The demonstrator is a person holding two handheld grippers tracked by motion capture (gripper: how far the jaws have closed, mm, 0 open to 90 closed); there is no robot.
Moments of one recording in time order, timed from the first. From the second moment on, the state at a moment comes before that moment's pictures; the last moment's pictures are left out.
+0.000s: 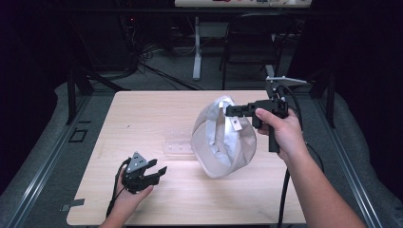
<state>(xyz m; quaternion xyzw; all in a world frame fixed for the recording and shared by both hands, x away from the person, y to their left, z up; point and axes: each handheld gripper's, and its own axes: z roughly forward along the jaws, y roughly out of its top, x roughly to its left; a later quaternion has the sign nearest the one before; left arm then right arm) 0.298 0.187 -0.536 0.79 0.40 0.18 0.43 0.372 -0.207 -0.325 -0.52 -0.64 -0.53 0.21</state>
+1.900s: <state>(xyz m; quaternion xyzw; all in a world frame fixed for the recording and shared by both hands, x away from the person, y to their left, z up) 0.299 0.020 -0.471 0.82 0.28 0.26 0.42 0.402 -0.179 -0.290 -0.55 -0.61 -0.54 0.17</state>
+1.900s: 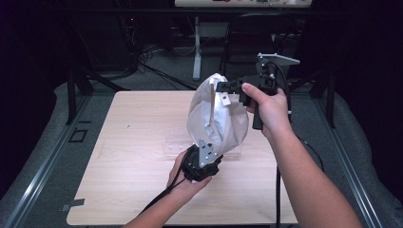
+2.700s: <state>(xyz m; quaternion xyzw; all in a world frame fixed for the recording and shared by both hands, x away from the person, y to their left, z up) 0.338 0.067 -0.446 0.80 0.31 0.18 0.47 0.403 -0.165 -0.289 -0.55 -0.62 -0.53 0.17</state>
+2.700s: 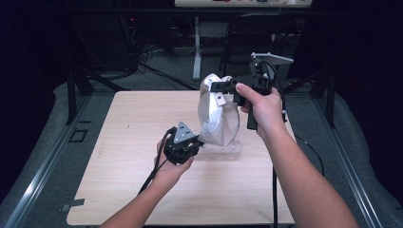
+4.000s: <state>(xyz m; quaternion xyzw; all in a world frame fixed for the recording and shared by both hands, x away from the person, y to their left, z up) 0.363 0.077 -0.492 0.81 0.32 0.14 0.47 0.421 -0.160 -0.342 -0.57 -0.62 -0.50 0.20</state>
